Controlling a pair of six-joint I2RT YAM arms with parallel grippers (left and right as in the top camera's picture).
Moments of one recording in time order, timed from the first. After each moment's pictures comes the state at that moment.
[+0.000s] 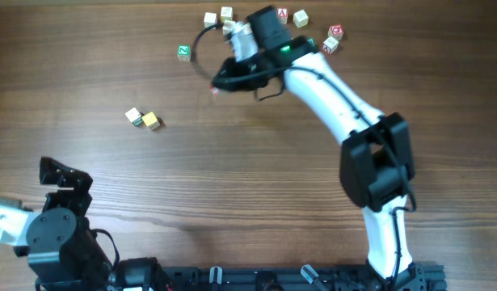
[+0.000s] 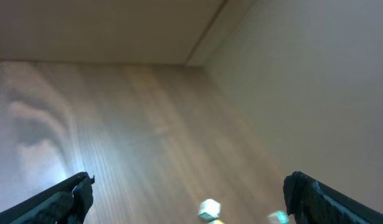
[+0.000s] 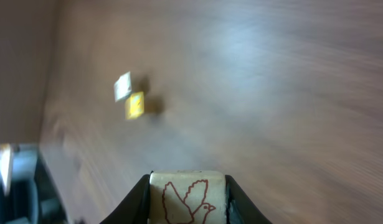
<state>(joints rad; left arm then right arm) 0.07 0.43 0.91 -0.89 -0.67 -0.82 0.54 2.23 1.92 -0.69 -0.61 0.31</state>
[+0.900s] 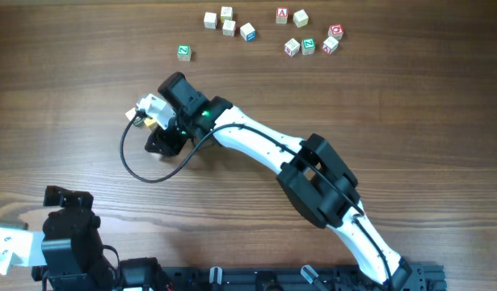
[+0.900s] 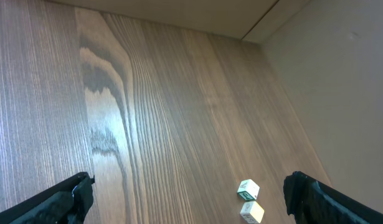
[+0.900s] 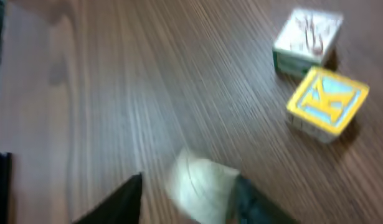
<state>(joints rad) 0.07 0.43 0.91 -1.18 -0.71 -1.11 0.87 2.39 1.90 -0.42 -0.55 -0.03</state>
